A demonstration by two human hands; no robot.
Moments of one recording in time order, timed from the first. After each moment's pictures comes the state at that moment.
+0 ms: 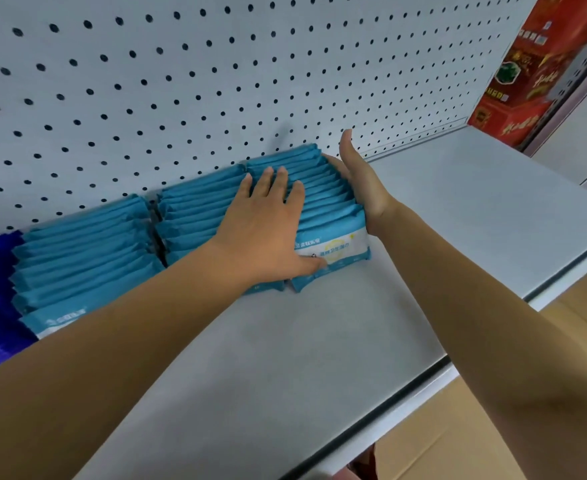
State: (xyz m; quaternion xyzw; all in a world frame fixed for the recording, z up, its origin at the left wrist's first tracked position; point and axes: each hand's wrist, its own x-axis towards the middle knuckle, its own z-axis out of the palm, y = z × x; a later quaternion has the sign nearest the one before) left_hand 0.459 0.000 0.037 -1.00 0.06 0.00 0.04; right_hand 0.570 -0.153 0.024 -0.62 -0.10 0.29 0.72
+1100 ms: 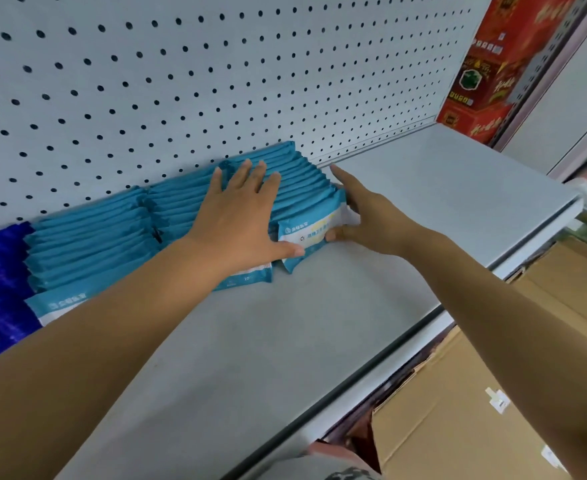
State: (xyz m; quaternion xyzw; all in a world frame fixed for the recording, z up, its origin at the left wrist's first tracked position) left_hand 0.422 0.018 0.045 -1.00 0.06 -0.04 0.01; right_hand 0.514 -0.216 0.001 -0.89 -0.27 0.10 0.36
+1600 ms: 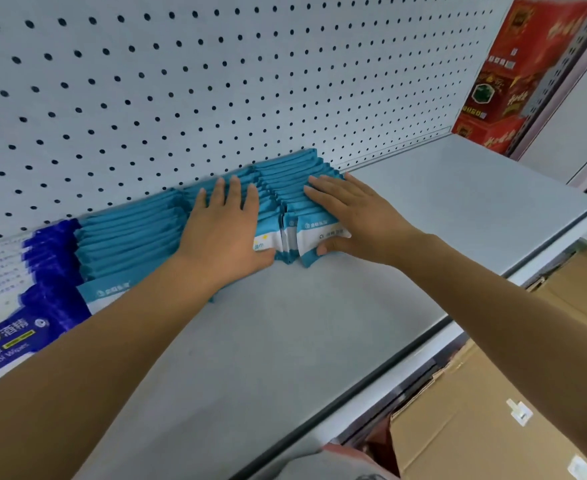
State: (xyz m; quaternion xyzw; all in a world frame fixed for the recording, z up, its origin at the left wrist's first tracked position) left_hand 0.392 0.060 0.035 -1.00 0.00 -0.04 0.08; right_hand 0.497 -0.173 0.007 -0.89 -0.44 -0.13 0.05
